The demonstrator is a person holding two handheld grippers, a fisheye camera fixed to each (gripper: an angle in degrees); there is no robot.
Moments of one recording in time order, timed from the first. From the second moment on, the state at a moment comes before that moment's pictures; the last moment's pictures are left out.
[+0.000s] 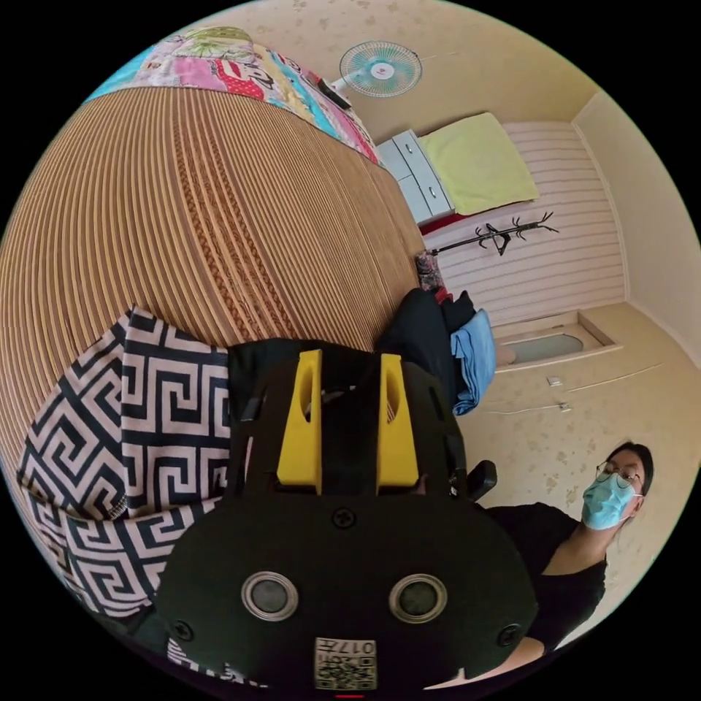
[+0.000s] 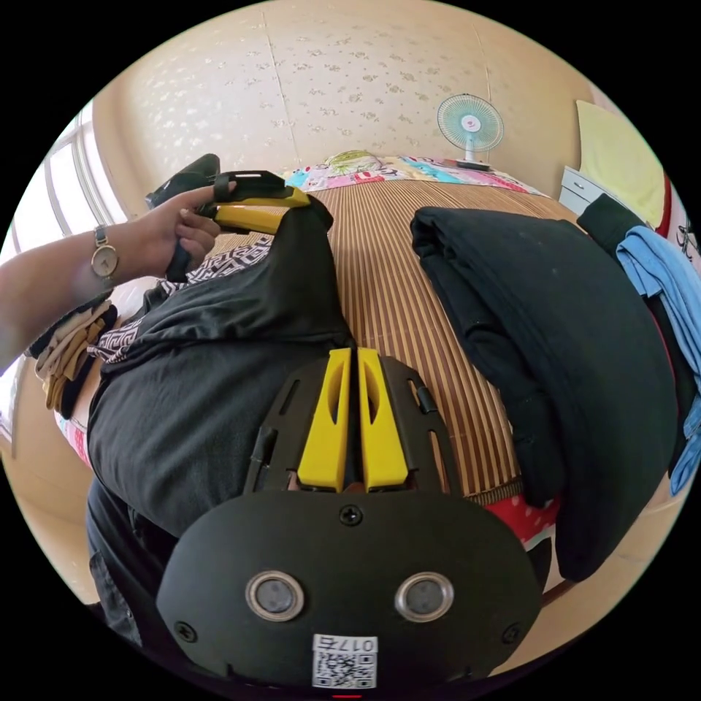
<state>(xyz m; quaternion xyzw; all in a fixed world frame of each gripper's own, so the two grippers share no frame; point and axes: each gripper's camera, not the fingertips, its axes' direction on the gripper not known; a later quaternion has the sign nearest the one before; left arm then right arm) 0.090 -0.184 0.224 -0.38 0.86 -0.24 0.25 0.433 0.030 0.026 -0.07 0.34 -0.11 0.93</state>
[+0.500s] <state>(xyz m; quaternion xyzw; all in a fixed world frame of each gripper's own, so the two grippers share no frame) -0.069 -0.077 0.131 -0.36 0.82 -0.29 0.35 0.437 0.033 0.023 -0.06 0.32 -0.10 0.94</state>
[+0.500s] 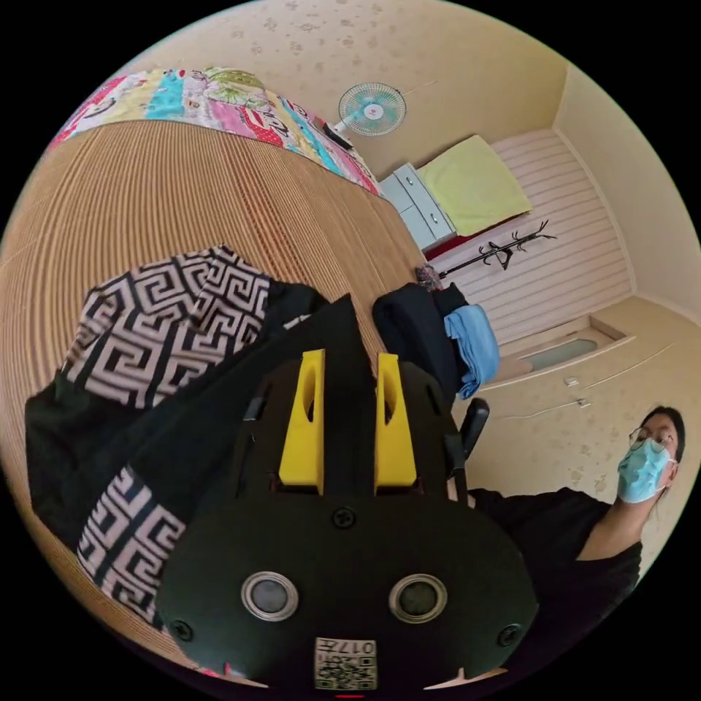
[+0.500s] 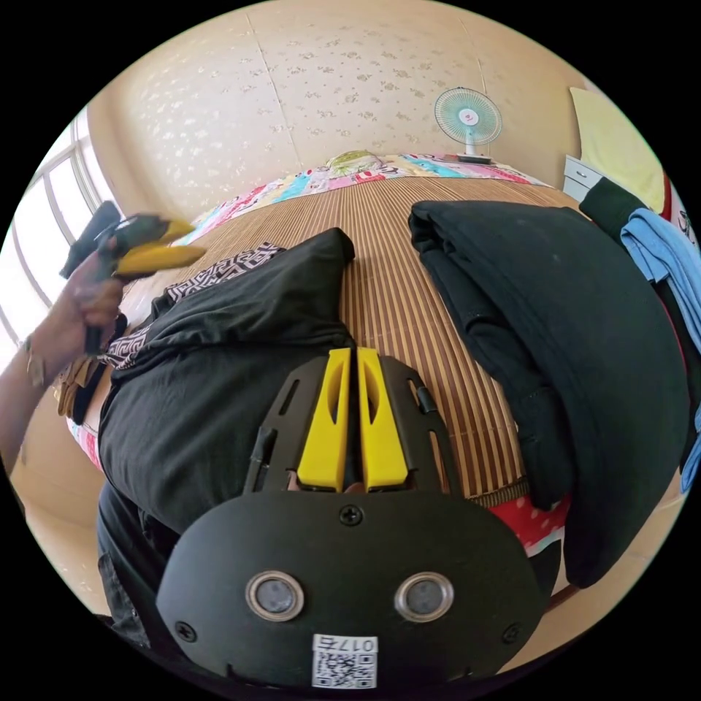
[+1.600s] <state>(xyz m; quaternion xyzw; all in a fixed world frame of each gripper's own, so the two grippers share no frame) -0.127 0.020 -0.062 -0.52 0.55 -0.22 0.62 0.330 0.046 0.141 -0.16 0.35 -0.14 0.91</state>
